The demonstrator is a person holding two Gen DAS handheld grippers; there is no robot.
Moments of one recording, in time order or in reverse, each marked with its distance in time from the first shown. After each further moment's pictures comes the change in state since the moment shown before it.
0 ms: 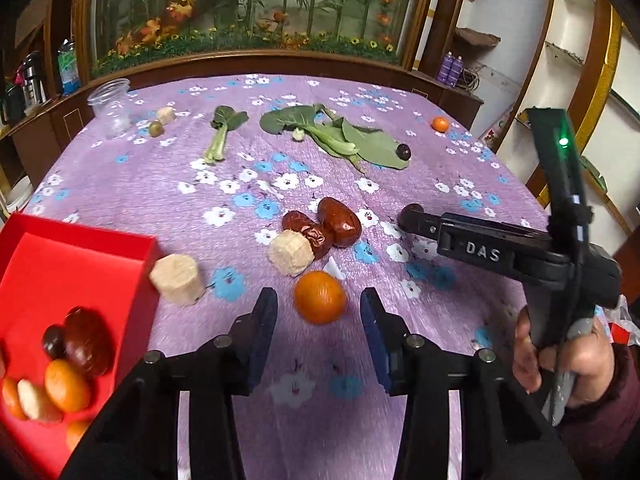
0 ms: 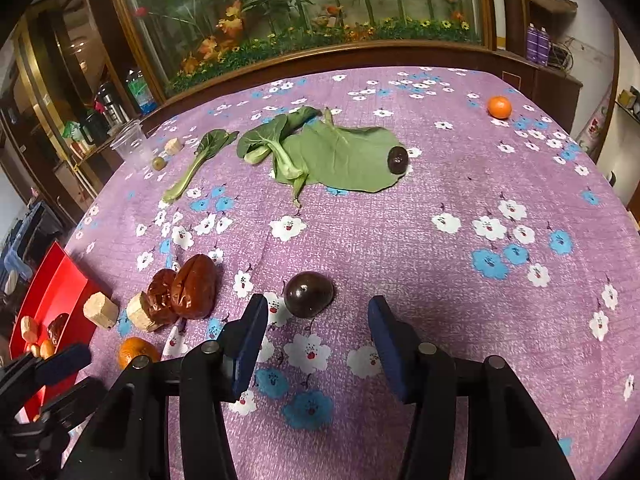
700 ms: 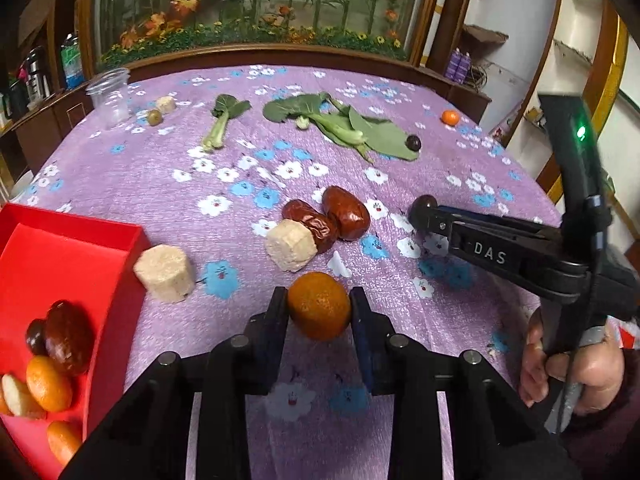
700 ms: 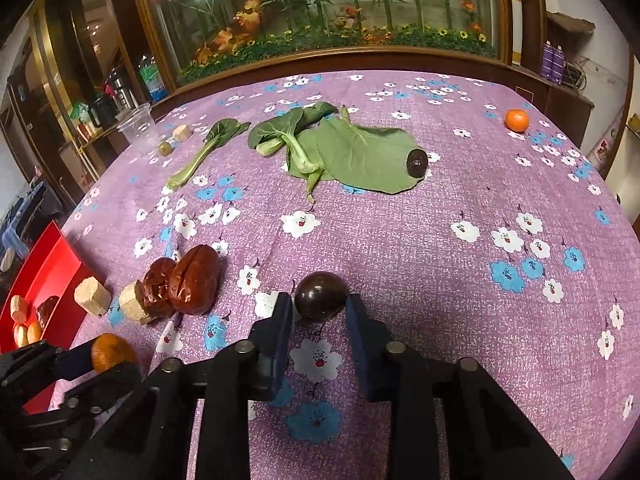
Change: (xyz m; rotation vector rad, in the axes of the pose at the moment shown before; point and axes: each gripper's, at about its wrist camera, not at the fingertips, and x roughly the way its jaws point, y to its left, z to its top) left arm 0.008 0.001 -0.005 -0.028 -0.003 0.022; right arm 0.008 0.007 -0.001 -0.052 -0.013 -0.001
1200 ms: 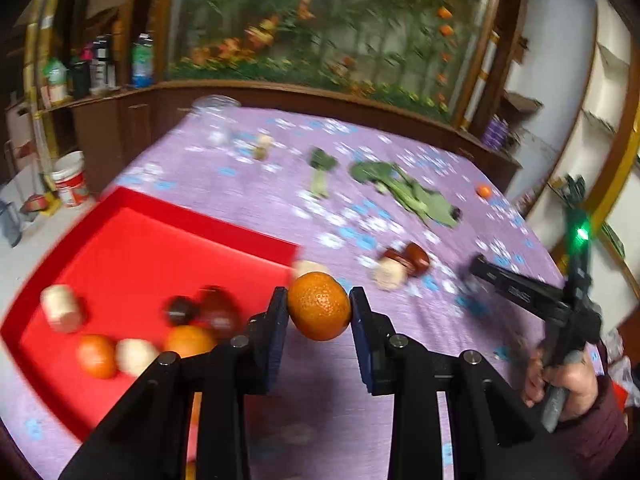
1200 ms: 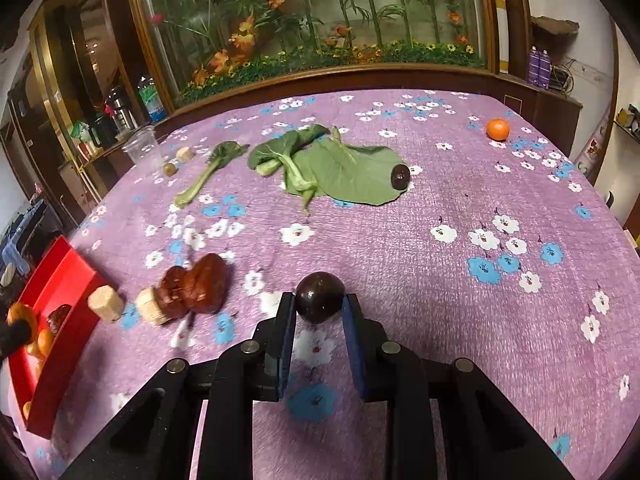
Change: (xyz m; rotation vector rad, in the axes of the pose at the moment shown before) left arm -0.103 0.080 -0.017 -0.172 -0.178 0.108; right arm -0.033 0.005 -0.009 0.017 -0.075 0.011
